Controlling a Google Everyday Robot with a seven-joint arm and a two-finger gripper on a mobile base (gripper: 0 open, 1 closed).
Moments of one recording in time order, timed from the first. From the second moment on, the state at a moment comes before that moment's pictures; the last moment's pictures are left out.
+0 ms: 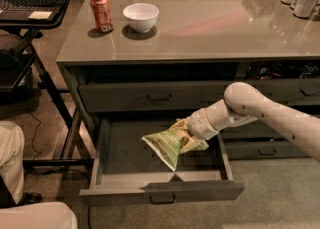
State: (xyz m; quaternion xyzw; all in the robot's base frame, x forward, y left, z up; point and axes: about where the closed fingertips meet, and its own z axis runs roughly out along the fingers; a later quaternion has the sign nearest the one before) arm 0.543 -0.065 0.603 -0.74 0.53 0.26 0.32
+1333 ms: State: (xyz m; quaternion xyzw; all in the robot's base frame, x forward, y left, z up) arm 0.521 -0.086 0.821 -0.66 0.54 0.19 0.49
